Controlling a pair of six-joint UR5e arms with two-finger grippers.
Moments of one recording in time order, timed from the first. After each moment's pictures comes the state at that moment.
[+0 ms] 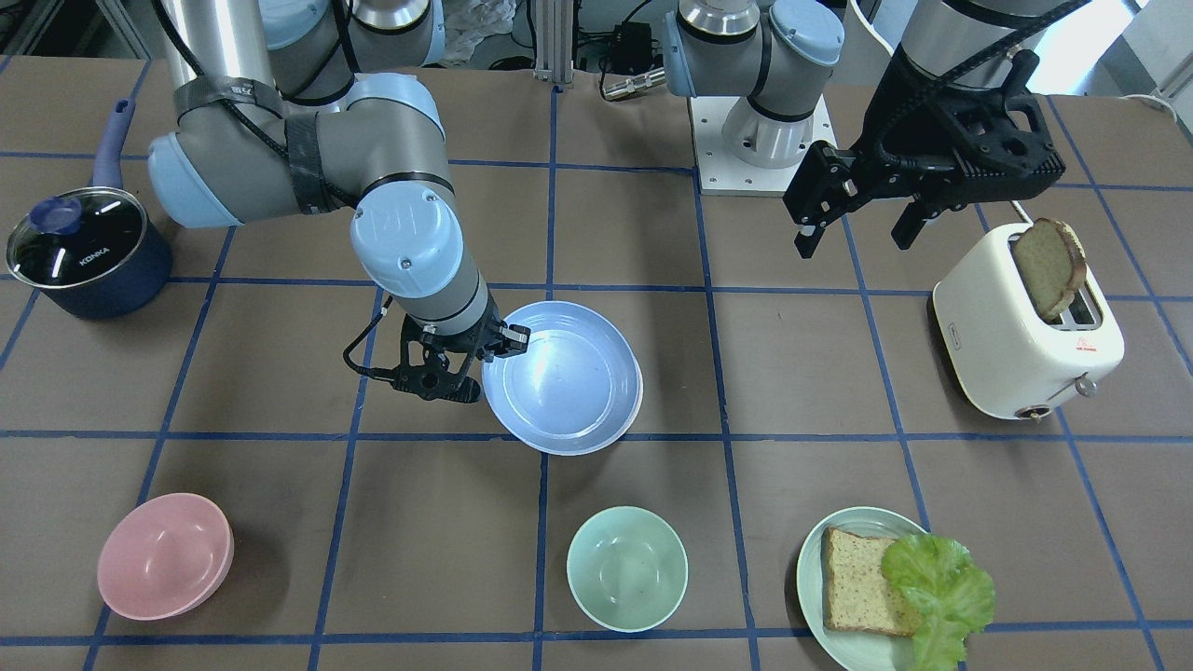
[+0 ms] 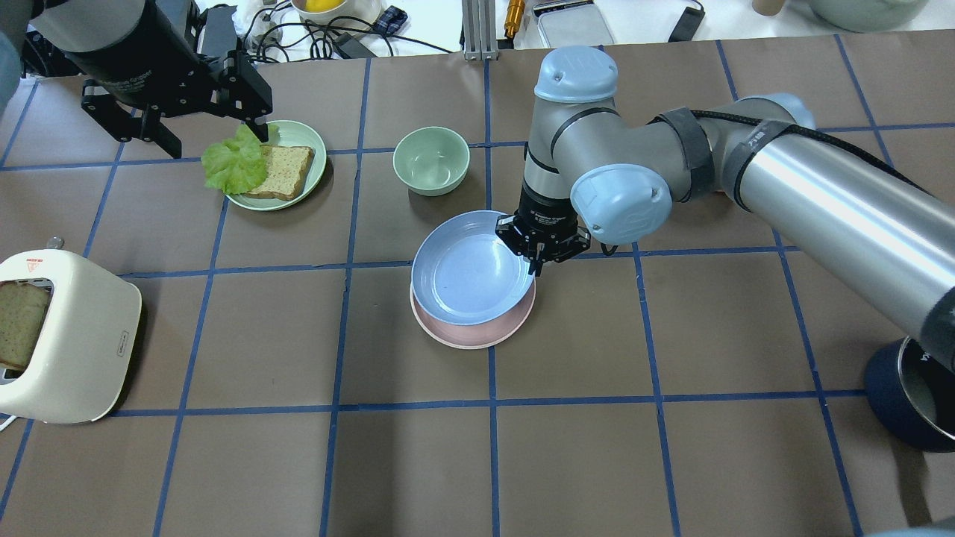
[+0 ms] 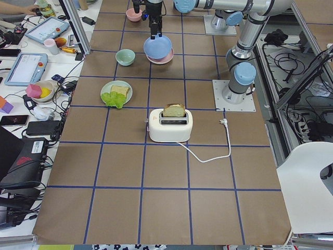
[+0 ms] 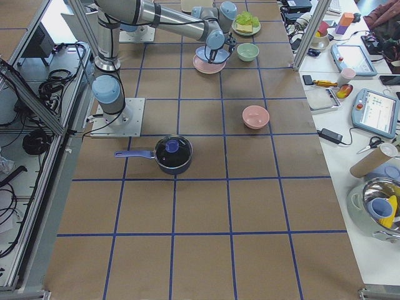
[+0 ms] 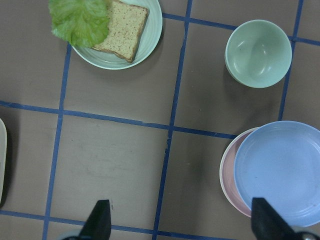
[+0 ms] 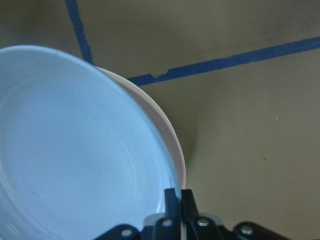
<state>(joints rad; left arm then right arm) -1.52 -1.56 -1.51 -1.54 1.56 -0.09 1.82 -1.23 1.71 -1.91 -1.42 0.45</state>
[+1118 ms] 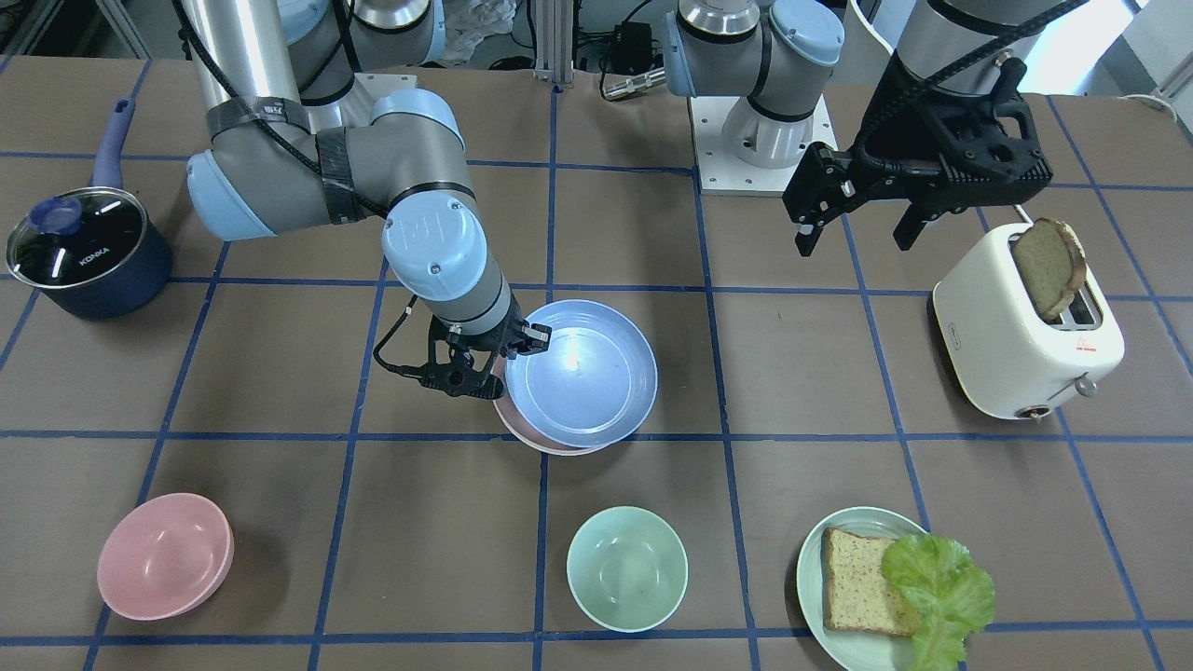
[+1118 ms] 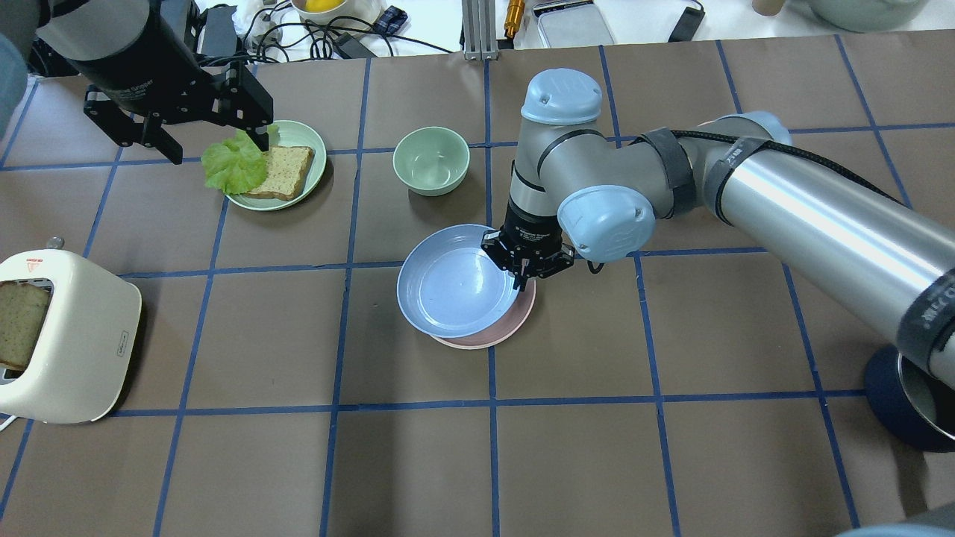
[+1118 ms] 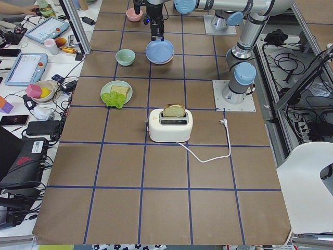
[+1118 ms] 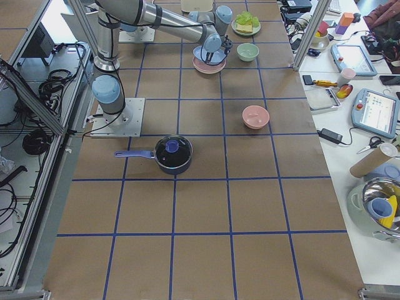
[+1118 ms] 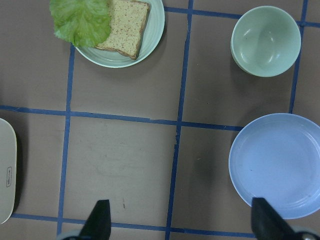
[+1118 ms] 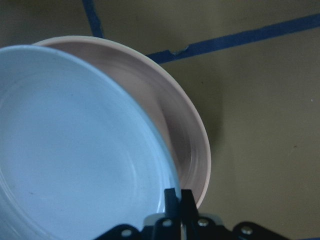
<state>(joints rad) -1.52 -1.56 -1.52 -1.54 1.56 -0.06 1.85 -1.21 1.74 -1.93 -1.39 0.48</state>
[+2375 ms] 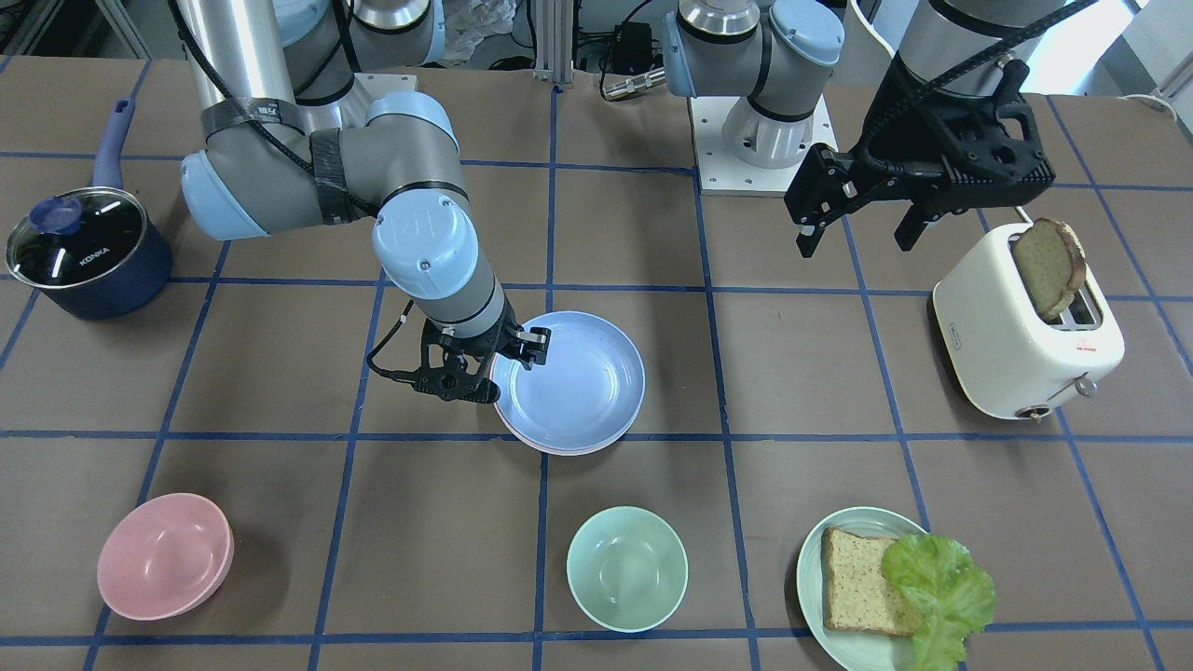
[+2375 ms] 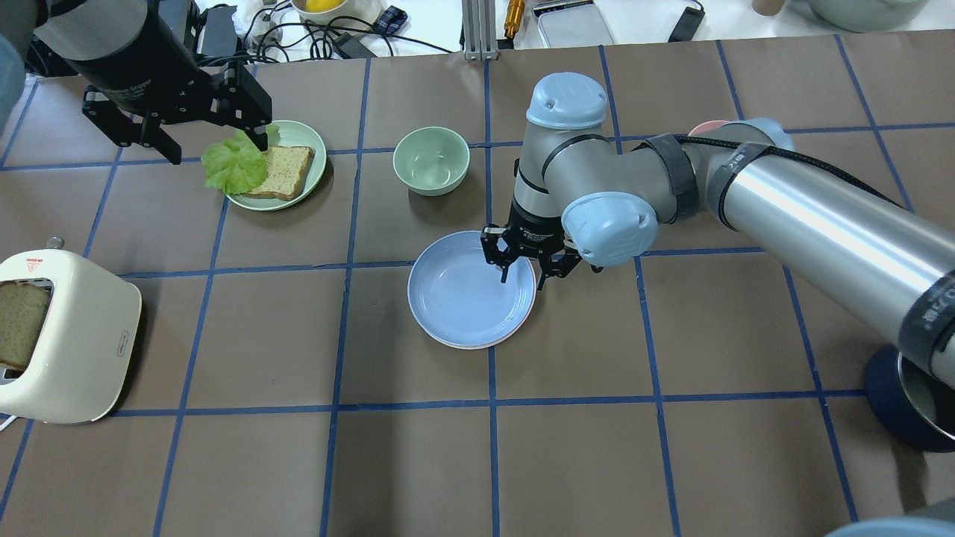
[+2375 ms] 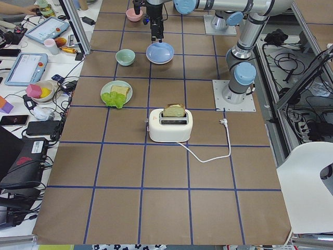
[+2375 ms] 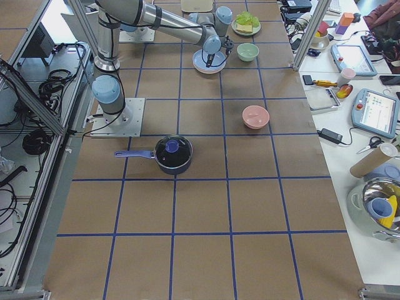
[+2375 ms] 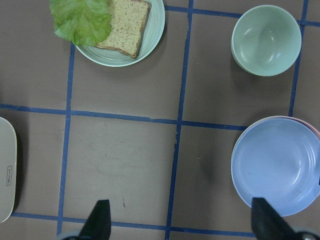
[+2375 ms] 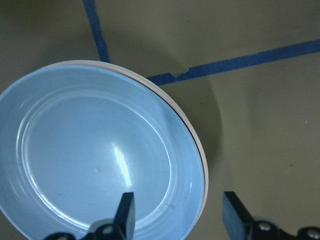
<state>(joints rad) -1.51 -1.56 -1.52 -1.54 1.56 -0.06 1.84 -1.21 1.73 -1.97 -1.39 0.47</state>
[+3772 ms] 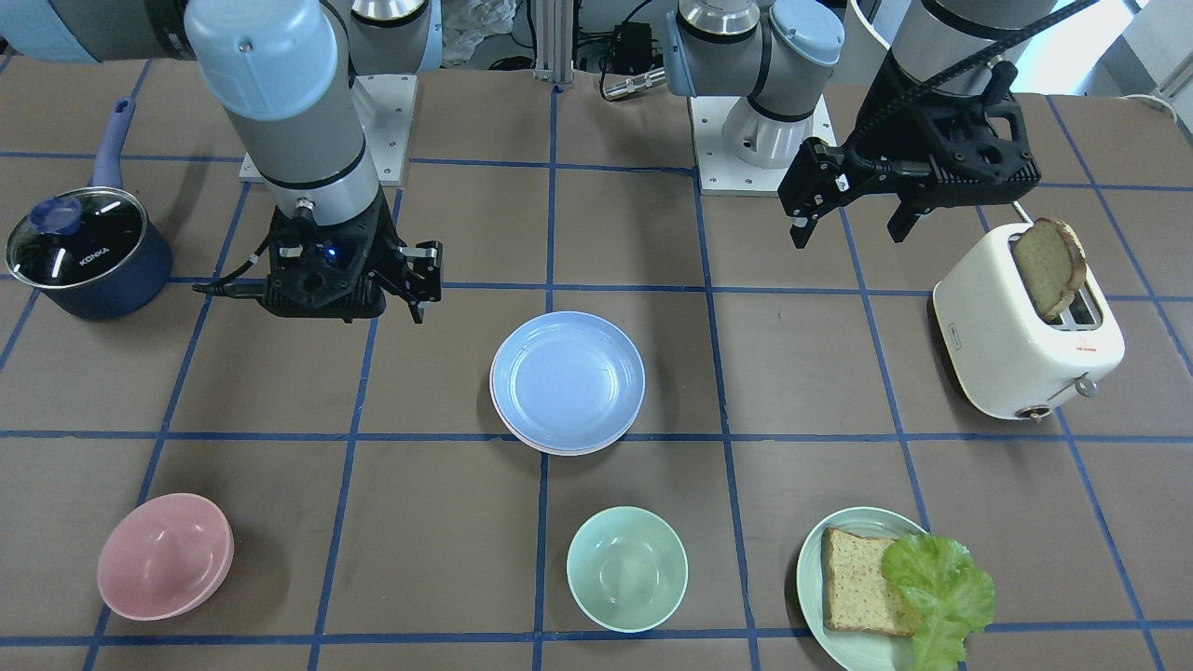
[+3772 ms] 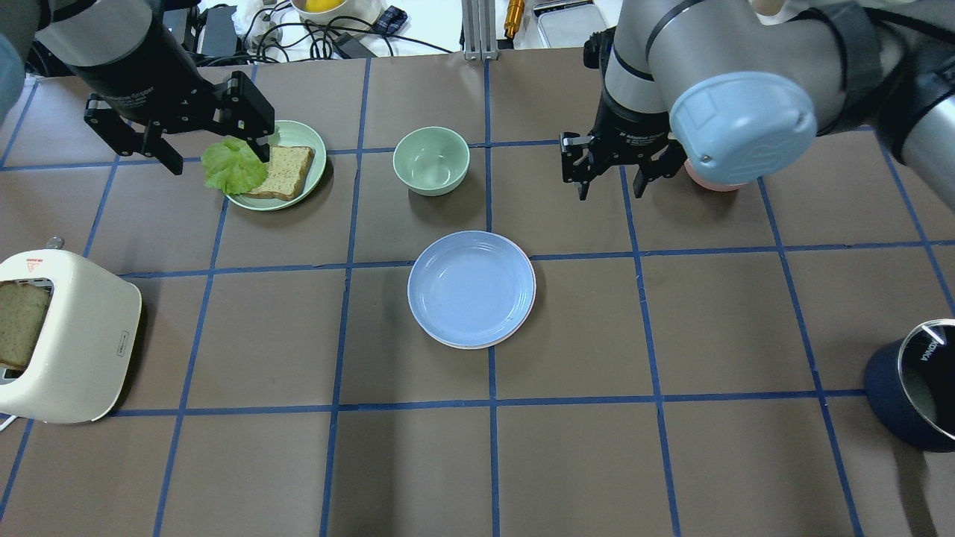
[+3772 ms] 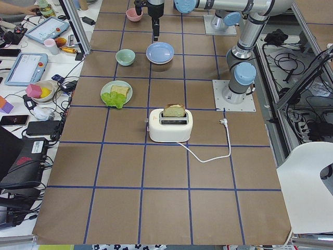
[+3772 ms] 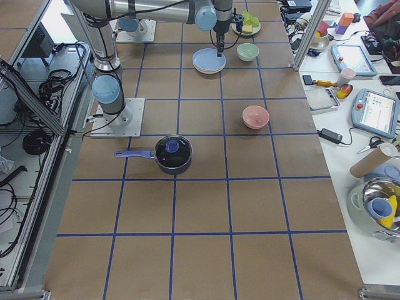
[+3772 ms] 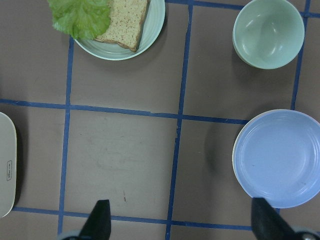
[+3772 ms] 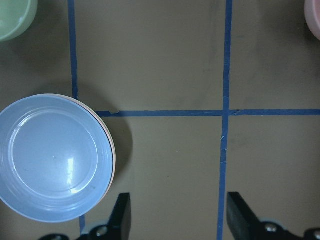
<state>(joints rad) -1.52 -1.56 -1.52 -1.59 1.56 -0.06 1.71 -1.45 1.61 -1.74 -1.56 0.12</state>
